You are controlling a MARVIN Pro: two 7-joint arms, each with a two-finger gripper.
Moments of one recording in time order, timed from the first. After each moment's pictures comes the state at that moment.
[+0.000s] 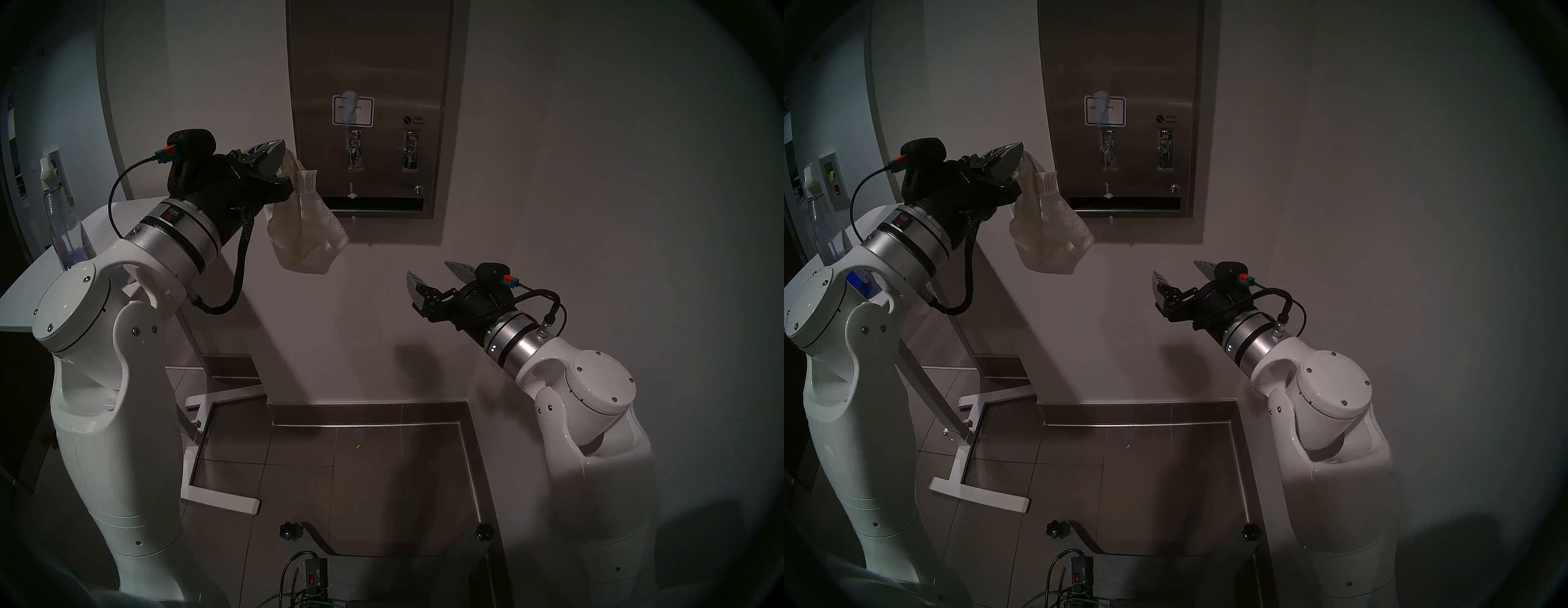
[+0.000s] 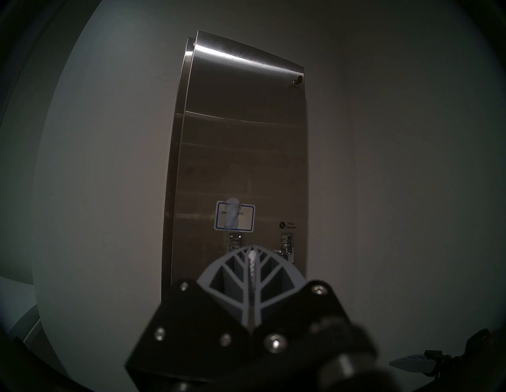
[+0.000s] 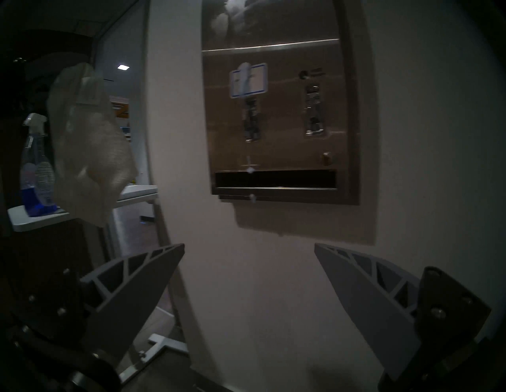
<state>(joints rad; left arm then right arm) 1.50 -1.45 -1.82 -2.40 -0.38 0.64 -0.35 -1.70 -1.40 1.51 -2.17 0.27 0.42 0.43</state>
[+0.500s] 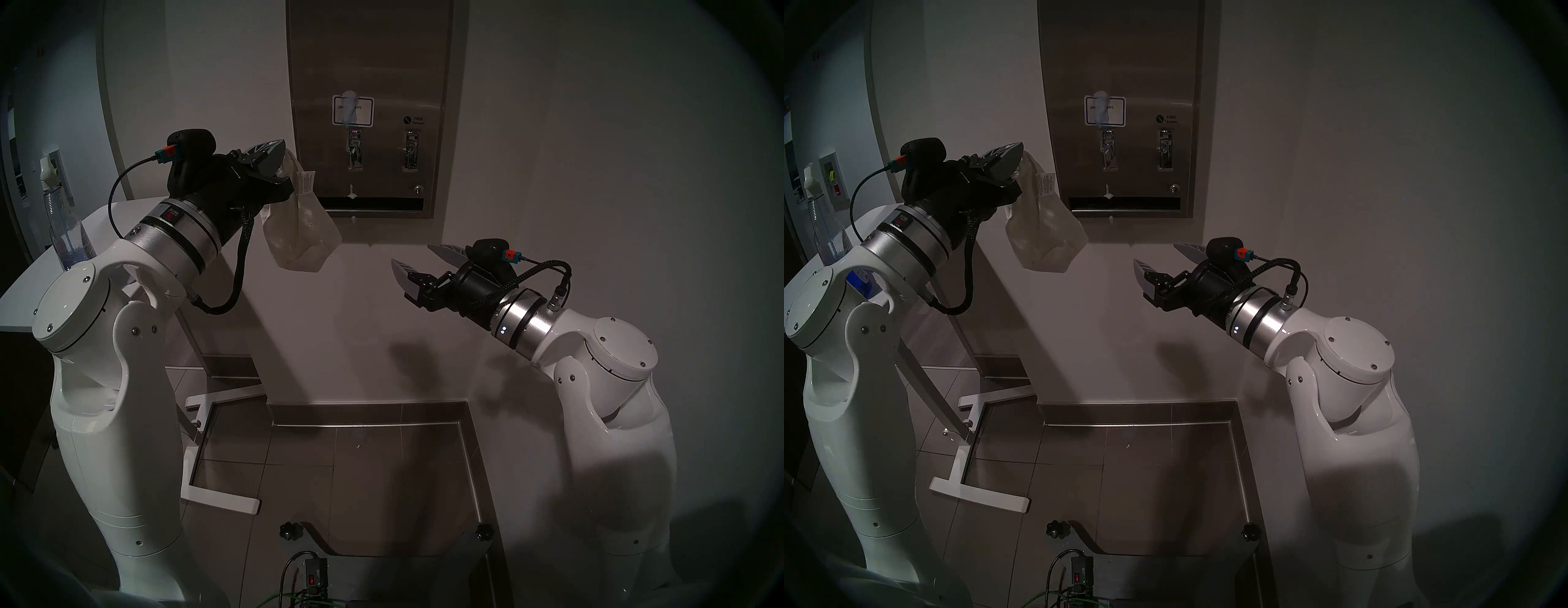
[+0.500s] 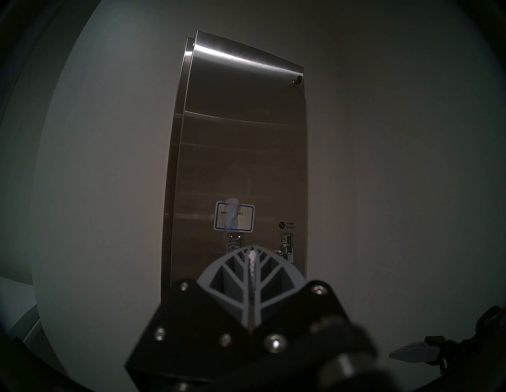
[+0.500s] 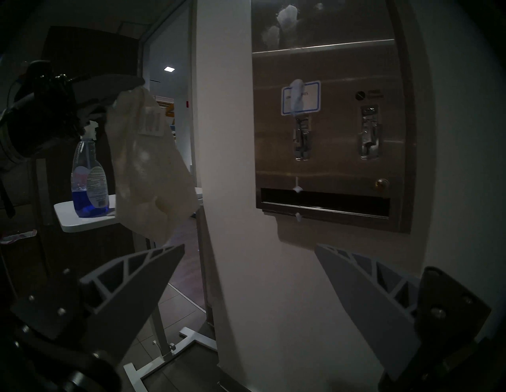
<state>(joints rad) 1.50 -1.45 -1.82 -2.40 -0.37 0.64 -0.35 -1.59 -1.37 1.51 -2.18 0.32 0.50 0.55</state>
